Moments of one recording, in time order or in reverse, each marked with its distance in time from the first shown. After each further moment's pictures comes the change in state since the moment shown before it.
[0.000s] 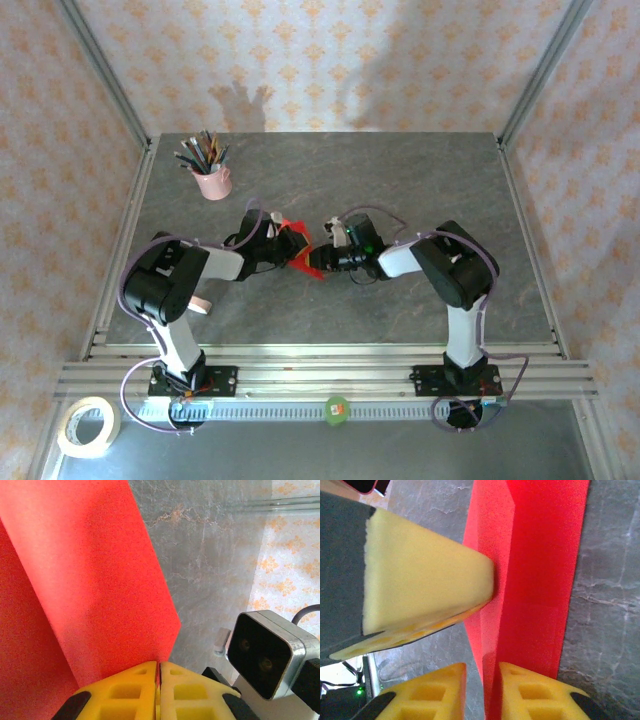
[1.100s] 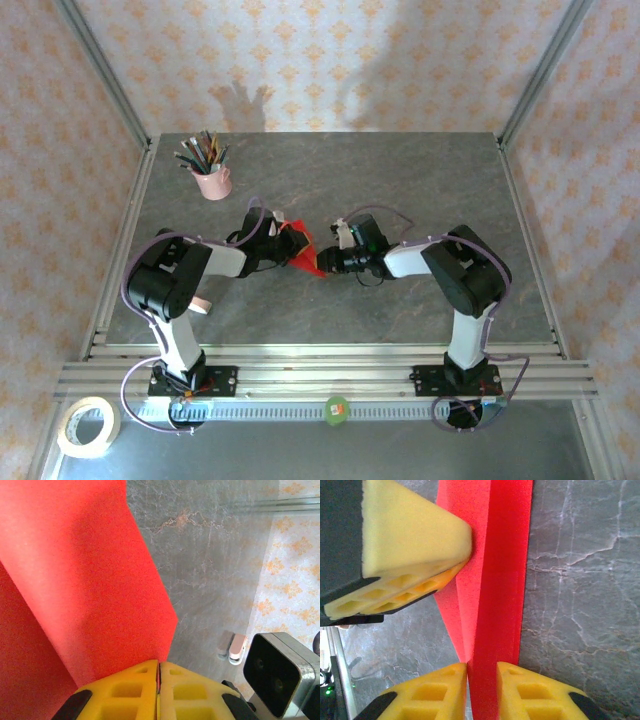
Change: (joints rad) left arm 0.000 0.029 0.035 -0.029 -0.005 0.006; right arm -0.013 -0.082 -0.027 -0.160 0.095 -0.091
